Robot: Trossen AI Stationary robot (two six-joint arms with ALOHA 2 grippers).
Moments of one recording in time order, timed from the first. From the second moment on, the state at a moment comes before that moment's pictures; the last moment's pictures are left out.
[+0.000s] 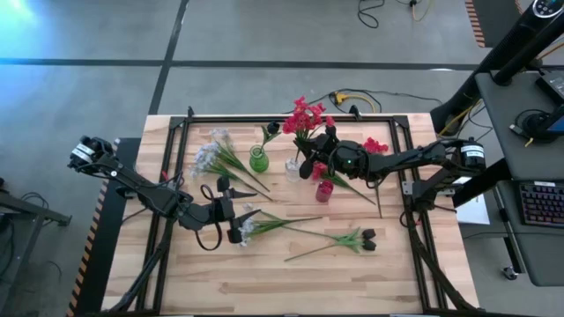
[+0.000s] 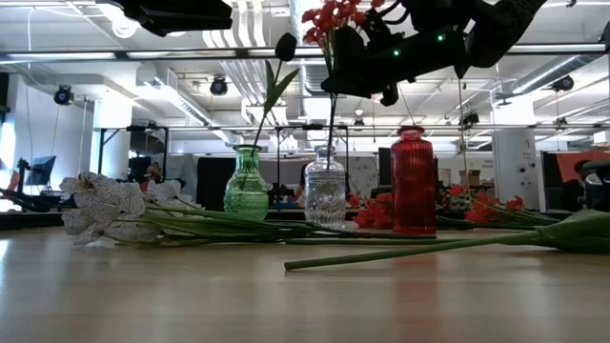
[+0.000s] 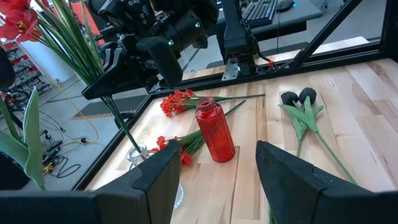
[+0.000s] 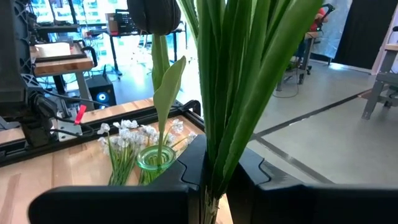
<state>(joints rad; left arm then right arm) -0.51 1.18 0.65 0.24 -0.80 0.07 -0.17 1.52 0.77 0.71 0.38 0.02</state>
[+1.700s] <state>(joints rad) -0.51 1.18 0.65 0.24 -0.80 0.07 -0.17 1.52 0.77 0.71 0.38 0.02</state>
